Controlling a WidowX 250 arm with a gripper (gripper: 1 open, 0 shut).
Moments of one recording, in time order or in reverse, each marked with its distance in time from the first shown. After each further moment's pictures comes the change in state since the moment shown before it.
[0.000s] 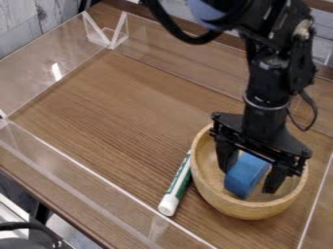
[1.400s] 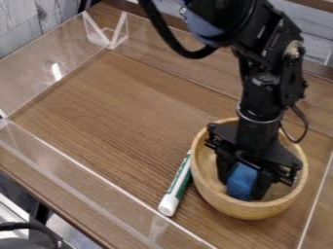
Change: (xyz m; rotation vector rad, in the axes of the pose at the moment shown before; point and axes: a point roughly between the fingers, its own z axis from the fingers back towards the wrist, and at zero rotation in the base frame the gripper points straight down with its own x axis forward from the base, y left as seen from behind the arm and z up) arm -0.010 0.007 -0.014 0.012 0.057 0.004
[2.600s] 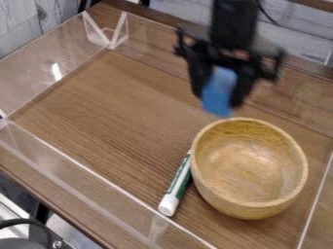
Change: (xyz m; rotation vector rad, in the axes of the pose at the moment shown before) arm 0.010 0.055 0.112 -0.005 -0.107 0.154
